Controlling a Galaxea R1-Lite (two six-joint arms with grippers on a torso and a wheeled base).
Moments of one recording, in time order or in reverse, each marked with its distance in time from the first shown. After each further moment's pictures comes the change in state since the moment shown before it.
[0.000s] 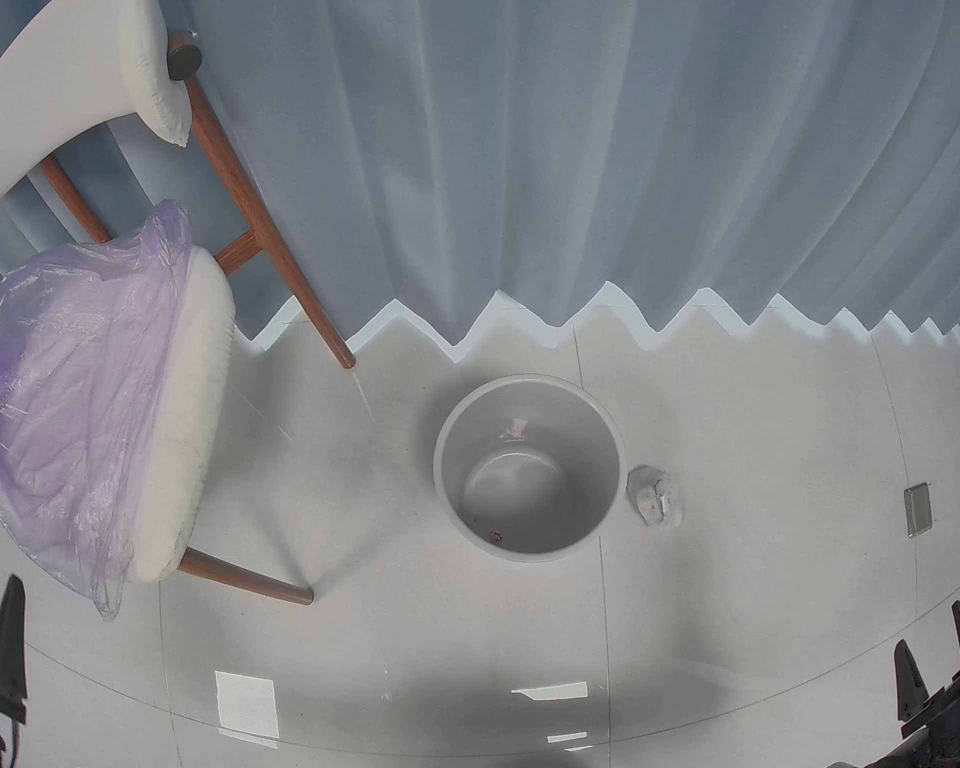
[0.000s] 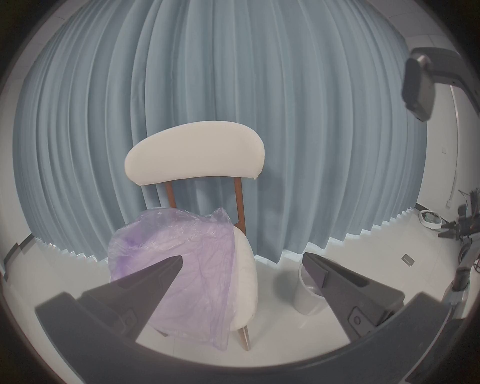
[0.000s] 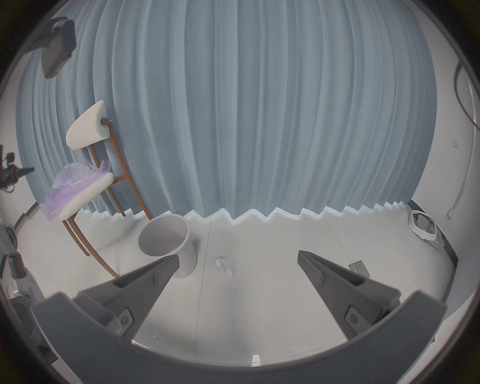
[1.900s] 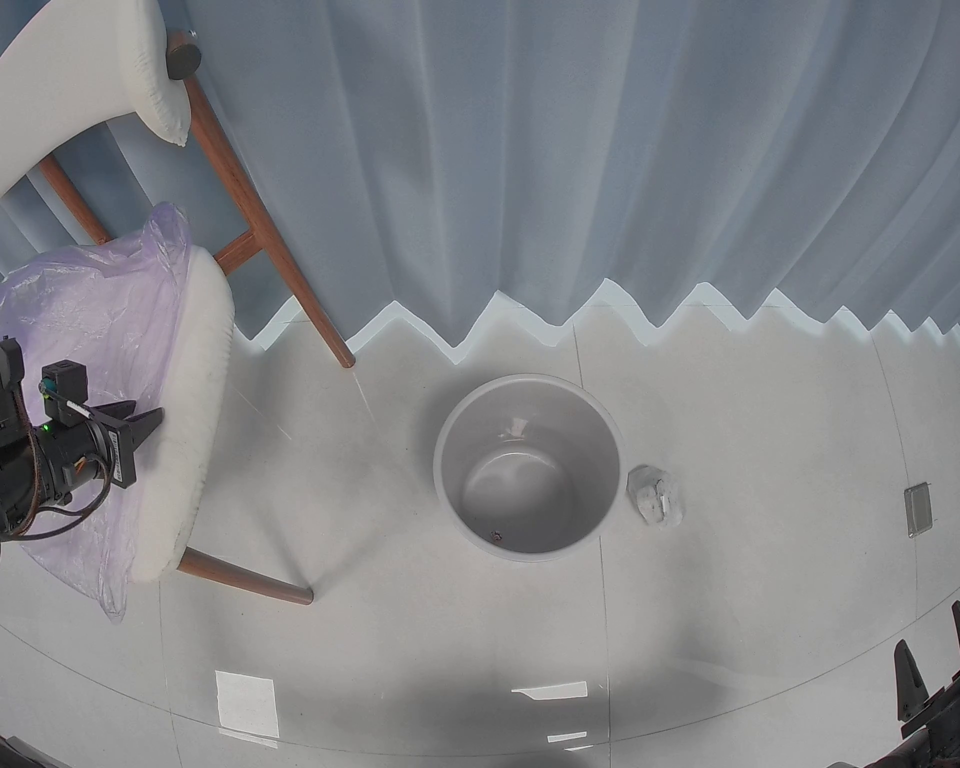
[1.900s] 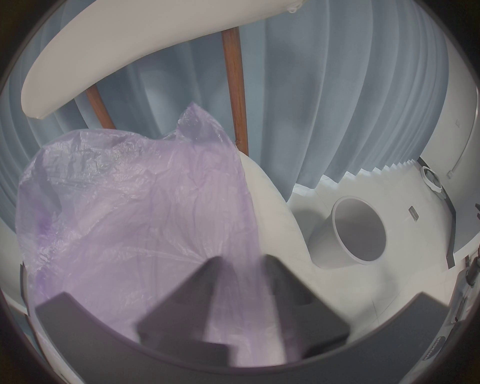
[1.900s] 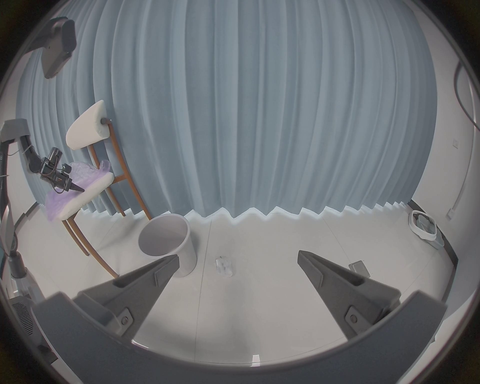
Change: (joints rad) left arm 0.135 1.179 -0.377 -0.254 -0.149 0.148; right arm 0.000 0.000 0.000 0.000 0.000 0.000
